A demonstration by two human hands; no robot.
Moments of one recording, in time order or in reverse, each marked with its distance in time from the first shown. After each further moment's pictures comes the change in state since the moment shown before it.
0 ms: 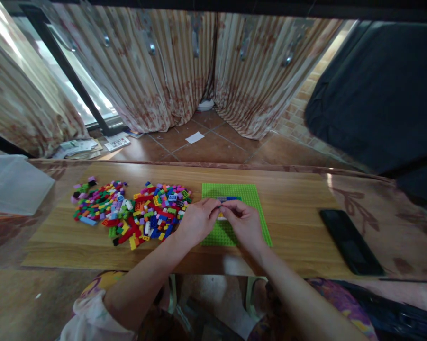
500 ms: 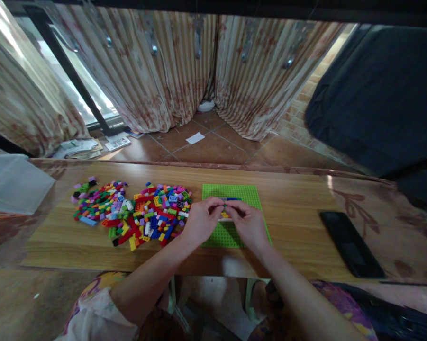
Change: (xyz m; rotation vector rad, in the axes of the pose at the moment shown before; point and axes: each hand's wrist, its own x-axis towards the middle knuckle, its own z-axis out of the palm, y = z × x) left_hand 0.007 0.005 0.016 -0.495 0.087 -0.238; right_hand 0.003 0.001 -0.010 -0.166 0.009 -0.054
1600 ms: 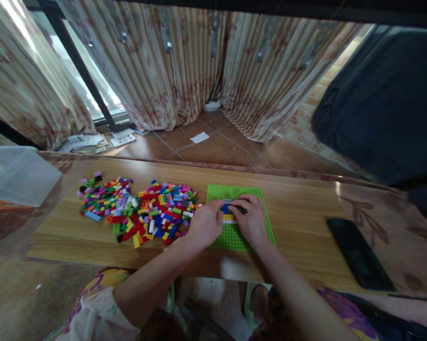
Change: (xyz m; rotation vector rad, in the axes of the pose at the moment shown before) left_hand -0.005 -0.001 0.000 0.466 -0.054 0.014; right_hand 0.021 0.032 -0.002 -0.549 0.132 -0.284
